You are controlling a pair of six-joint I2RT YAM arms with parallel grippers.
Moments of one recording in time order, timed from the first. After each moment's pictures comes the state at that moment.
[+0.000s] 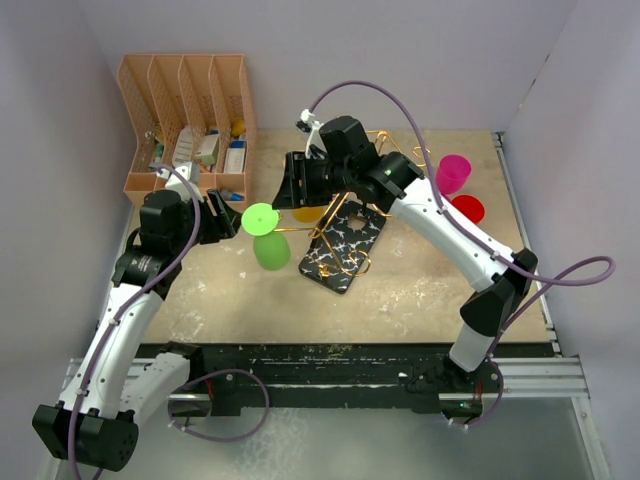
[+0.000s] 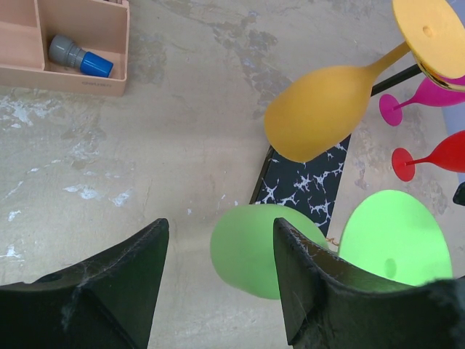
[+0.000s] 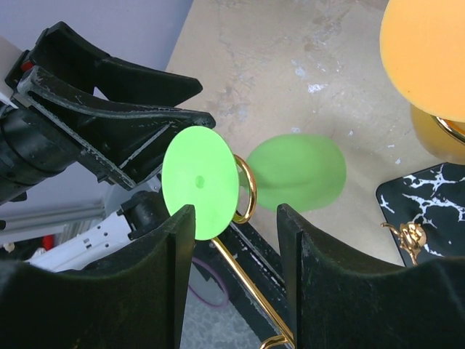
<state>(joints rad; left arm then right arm) -0.18 0.89 0.91 -0.46 0.15 -0.44 0.78 1.73 1.90 -0.76 -0.28 0.58</state>
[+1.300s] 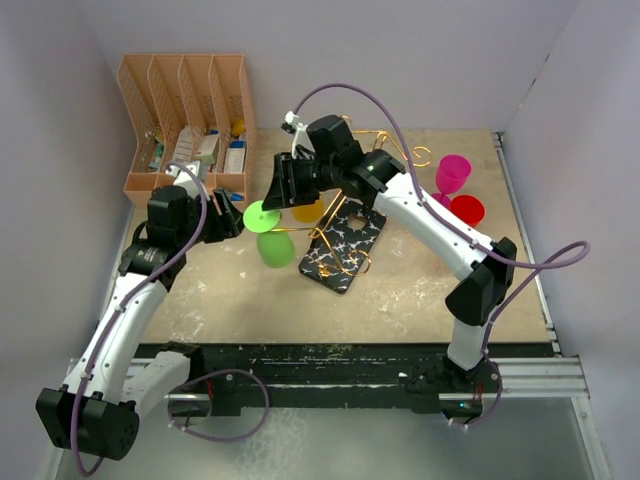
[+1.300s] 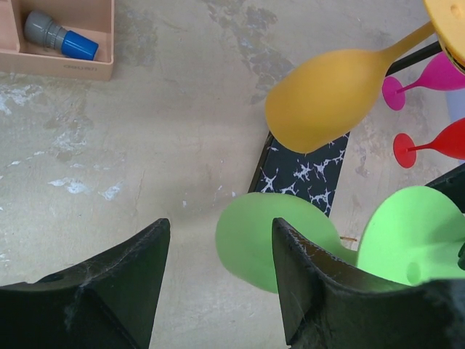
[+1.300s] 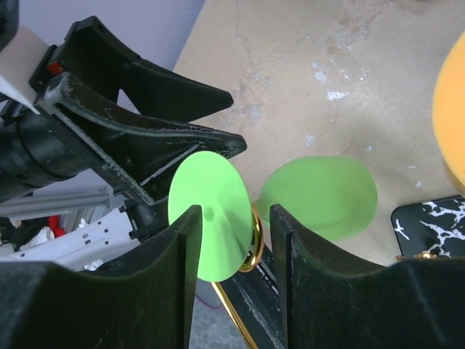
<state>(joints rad) -0.18 0.95 0.91 -0.46 0.19 -0.44 0.78 1.83 1.95 -0.71 -0.37 0.55</state>
